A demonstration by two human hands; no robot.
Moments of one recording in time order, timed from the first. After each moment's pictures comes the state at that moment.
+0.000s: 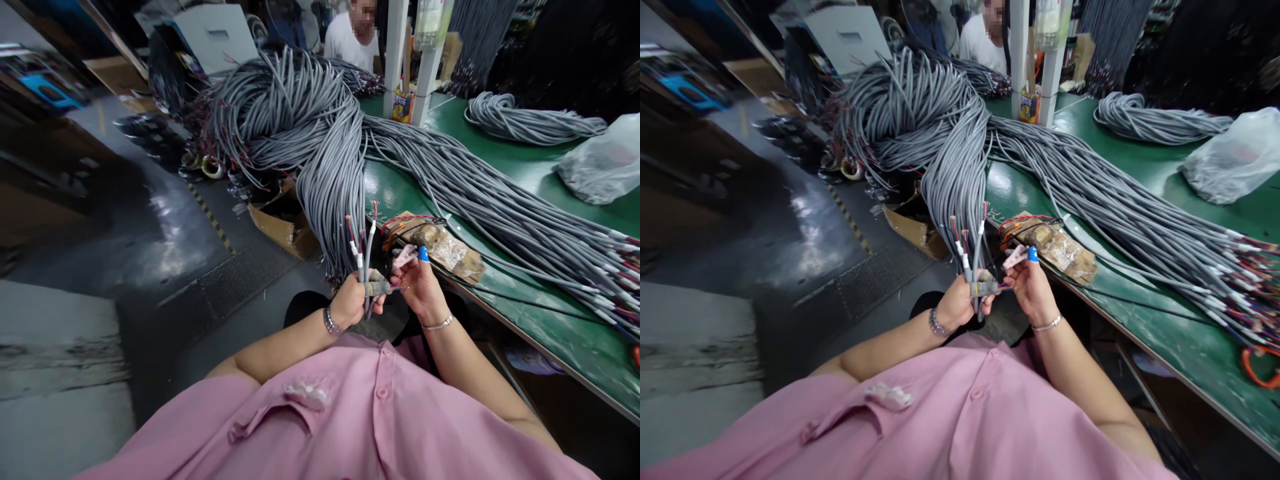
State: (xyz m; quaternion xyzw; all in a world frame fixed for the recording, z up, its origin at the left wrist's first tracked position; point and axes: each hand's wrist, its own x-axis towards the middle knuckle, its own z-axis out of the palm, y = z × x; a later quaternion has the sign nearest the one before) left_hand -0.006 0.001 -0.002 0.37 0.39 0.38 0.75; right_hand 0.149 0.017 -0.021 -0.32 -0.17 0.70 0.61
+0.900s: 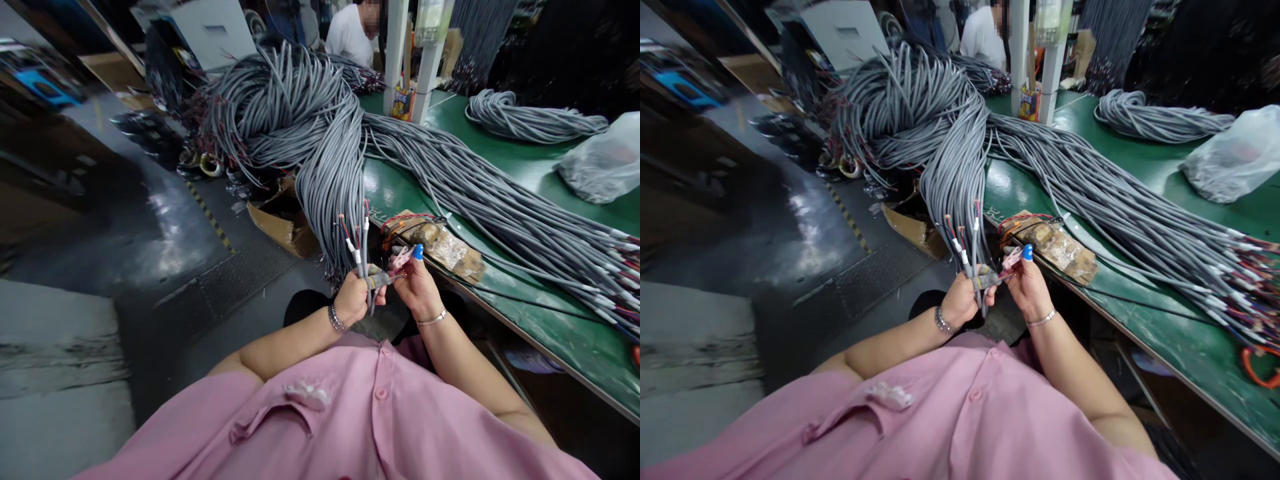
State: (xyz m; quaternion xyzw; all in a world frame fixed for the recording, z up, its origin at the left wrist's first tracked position) left_hand 0.005 0.004 -0.008 0.35 0.39 0.45 0.72; right_hand 0.141 0.026 -0.030 -0.28 -0.15 0.70 0.64
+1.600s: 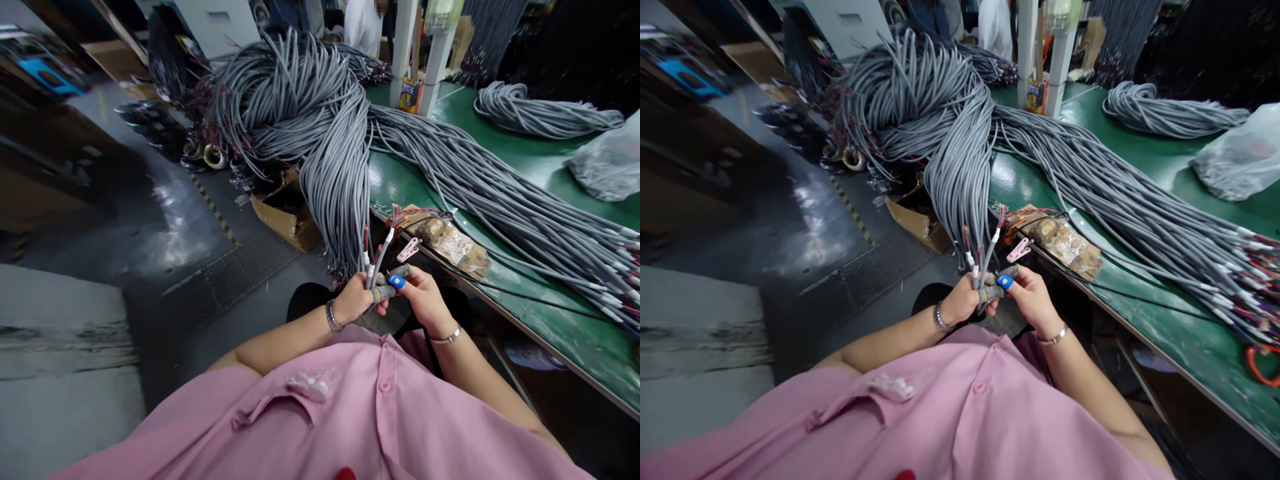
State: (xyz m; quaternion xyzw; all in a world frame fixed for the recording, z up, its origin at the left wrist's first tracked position) left_hand -0.015 -0.009 -0.016 0.49 0.39 0.33 0.70; right_hand 0.148 -0.021 -0.015 -0.43 -0.46 0.59 0.51
